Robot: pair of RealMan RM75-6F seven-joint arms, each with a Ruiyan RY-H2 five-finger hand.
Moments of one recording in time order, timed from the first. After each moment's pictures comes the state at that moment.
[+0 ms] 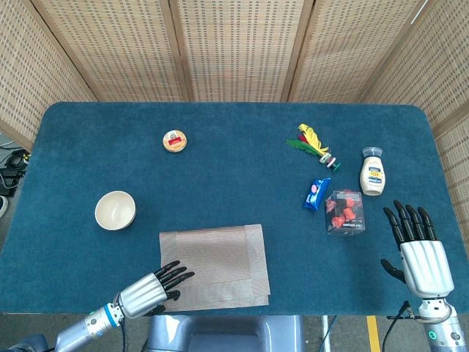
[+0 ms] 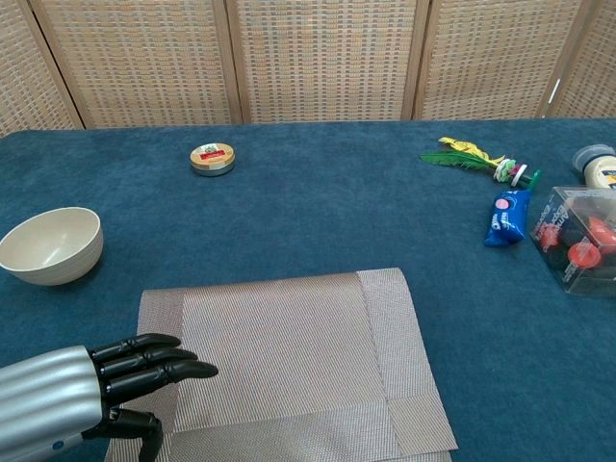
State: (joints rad) left arm -0.42 -1.65 0.29 -1.11 2.03 1.32 -0.03; right arm 0.08 -1.12 0.07 -1.75 -1.60 1.55 -0.28
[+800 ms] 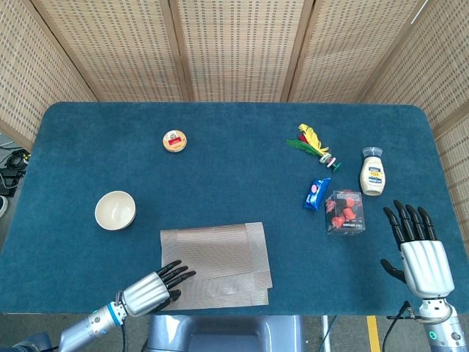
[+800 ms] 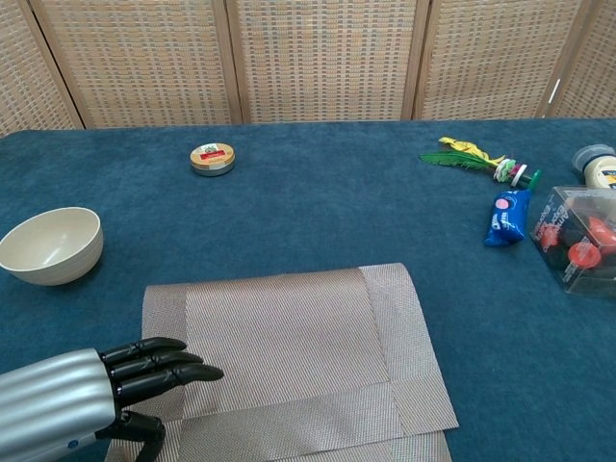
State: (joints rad) left arm -0.44 -1.66 0.30 -1.11 2.00 1.29 -0.02; right arm 0.08 -1.11 0.07 -1.75 -1.60 1.55 -0.27
